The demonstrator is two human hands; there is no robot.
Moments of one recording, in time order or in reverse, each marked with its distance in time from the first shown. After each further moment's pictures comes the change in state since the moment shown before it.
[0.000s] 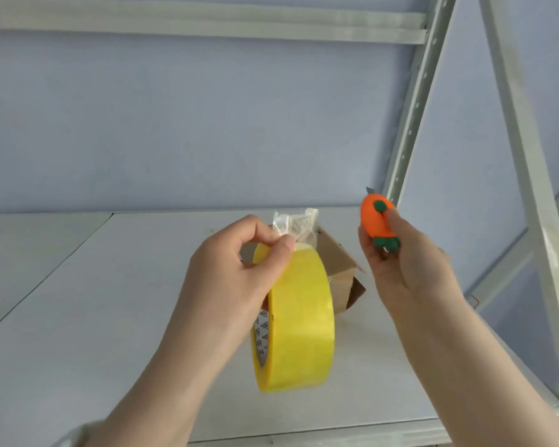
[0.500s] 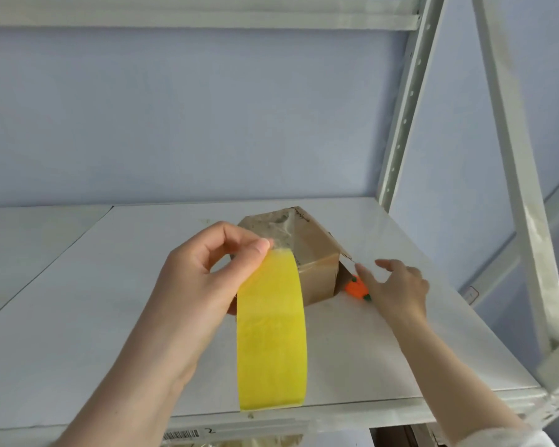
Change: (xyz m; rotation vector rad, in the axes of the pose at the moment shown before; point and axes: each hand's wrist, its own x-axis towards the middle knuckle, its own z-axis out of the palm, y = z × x) left_hand -0.026 0.009 0.002 -0.232 -0.034 -0.172; right_hand 0.063 0.036 -0.099 -1.436 0.138 -0.272
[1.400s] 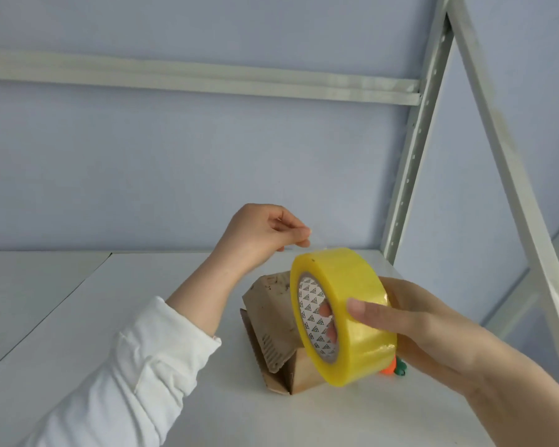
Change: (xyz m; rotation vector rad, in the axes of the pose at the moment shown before) left_hand 0.153 0.006 0.000 0.235 -0.242 0.186; right_hand -0.048 -0.110 -0.068 0.640 -0.956 -0.283
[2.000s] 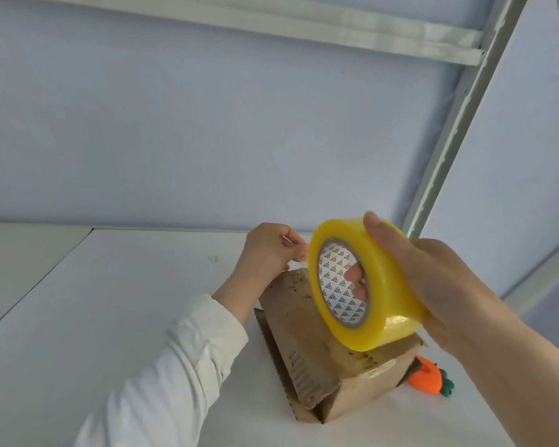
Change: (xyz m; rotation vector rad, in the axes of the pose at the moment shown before) left_hand 0.056 -0.116 0.009 0.039 -0.006 -0.243; right_hand 0.080 -0.009 0.016 -0.211 0.500 0.174
